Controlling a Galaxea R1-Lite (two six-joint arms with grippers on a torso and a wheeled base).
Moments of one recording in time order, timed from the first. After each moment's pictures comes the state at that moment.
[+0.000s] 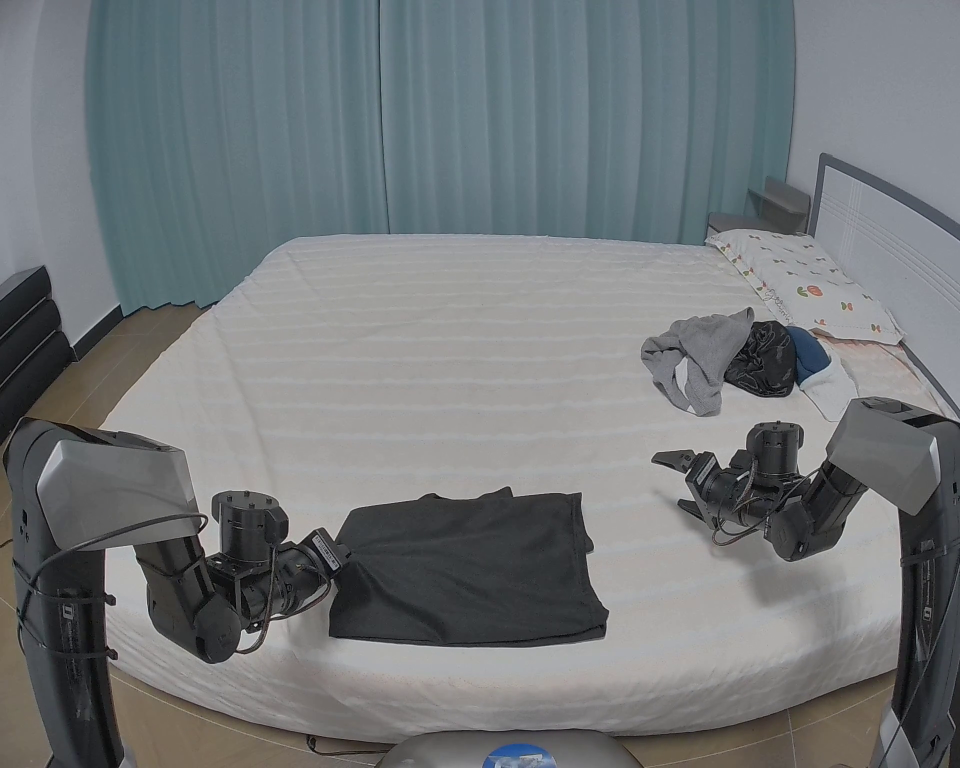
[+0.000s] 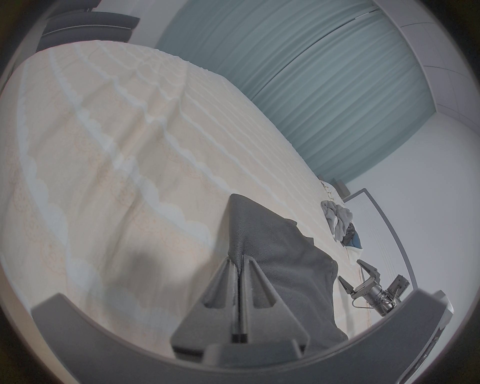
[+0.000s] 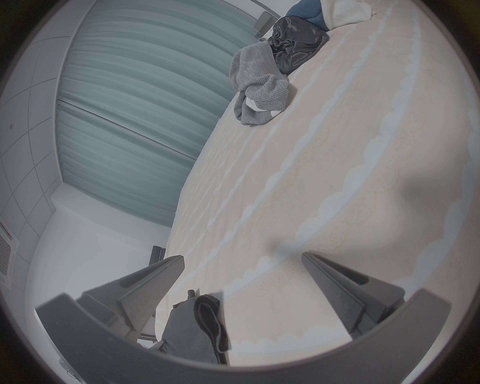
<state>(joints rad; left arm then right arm) -0.25 2.31 -0.53 -1.23 -0.08 -0.84 0.09 2.46 -1.02 -1.00 0.35 0.93</state>
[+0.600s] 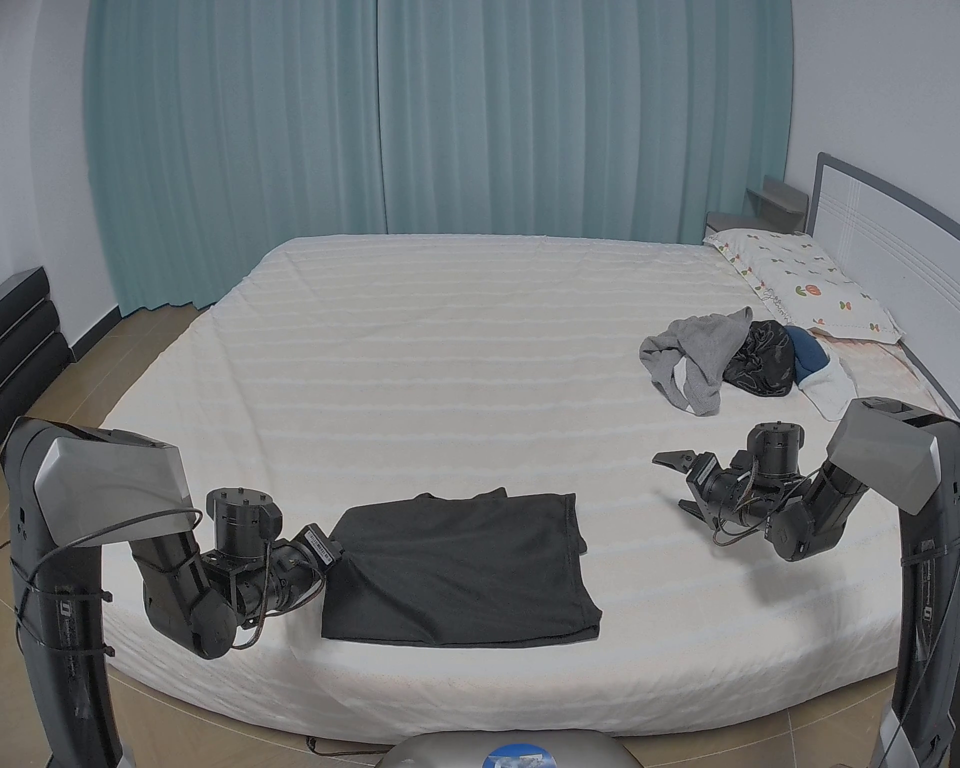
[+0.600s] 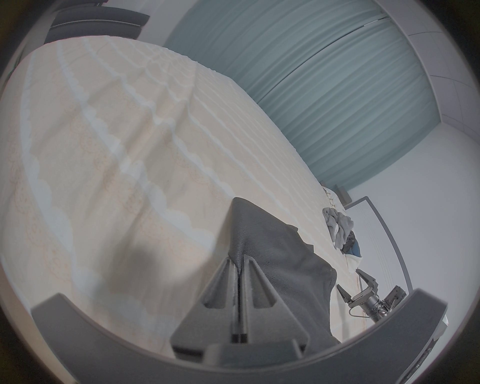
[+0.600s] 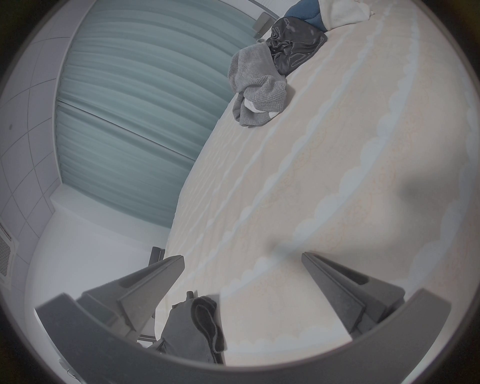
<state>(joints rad) -0.23 2.31 -0.54 -1.22 -0.08 -0.88 0.09 2.46 -1.02 -1.00 0.35 0.93</state>
